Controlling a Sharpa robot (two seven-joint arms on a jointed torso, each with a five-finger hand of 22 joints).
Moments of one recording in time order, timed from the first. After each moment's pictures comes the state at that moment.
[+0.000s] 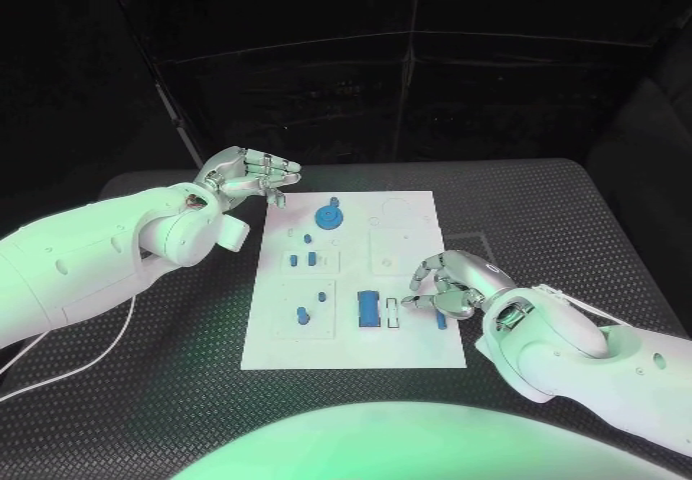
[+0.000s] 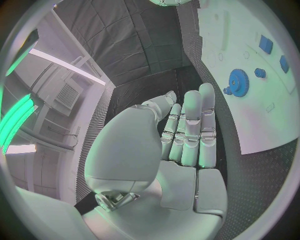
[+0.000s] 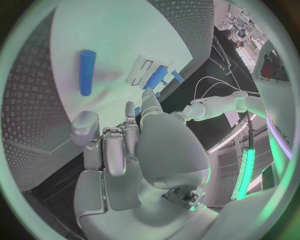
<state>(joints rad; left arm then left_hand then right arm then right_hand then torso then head) 1.07 -0.86 0.09 1.36 -0.30 -0.18 0.21 1.42 -0.15 0.45 0.07 0.05 1.01 0.19 0.10 0.07 1.00 0.12 0.21 0.07 1.23 0.03 0.96 0.48 0.17 1.14 0.13 0.61 0.80 0.75 -0.99 0.13 1.91 -1.57 -0.49 -0.50 1.39 0.02 -0.19 0.17 0.19 0.87 0.08 0.53 0.36 1.44 0.00 1.33 1.46 1.47 -0.07 1.54 1.31 0.12 1.28 0.04 1.31 0.98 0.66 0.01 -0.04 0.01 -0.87</state>
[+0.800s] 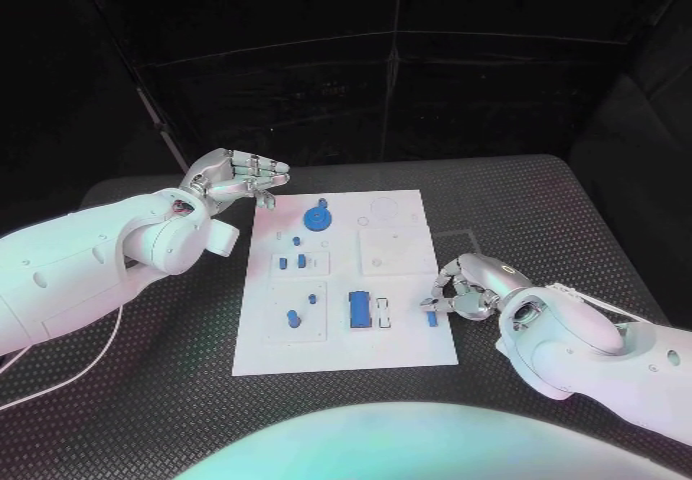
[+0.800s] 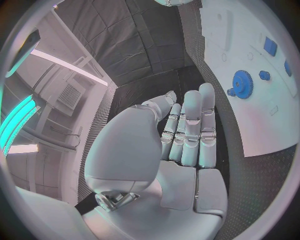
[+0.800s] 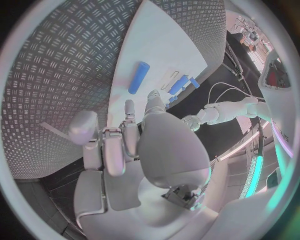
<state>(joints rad) 1.07 -0.87 0.09 1.39 -0.30 -0.20 0.23 1.42 -0.15 0.45 0.07 0.05 1.01 0.19 0.11 0.07 1.00 0.12 0.22 0.07 1.23 0.03 0.96 0.47 0.17 1.14 0.13 0.61 0.80 0.73 -1.06 0.13 1.90 -1.61 -0.45 -0.55 1.36 0.01 -0.27 0.25 0.20 0.98 0.08 0.42 0.31 1.43 0.01 1.30 1.41 1.46 -0.05 1.53 1.31 0.12 1.28 0.06 1.30 0.97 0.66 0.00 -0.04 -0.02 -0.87</state>
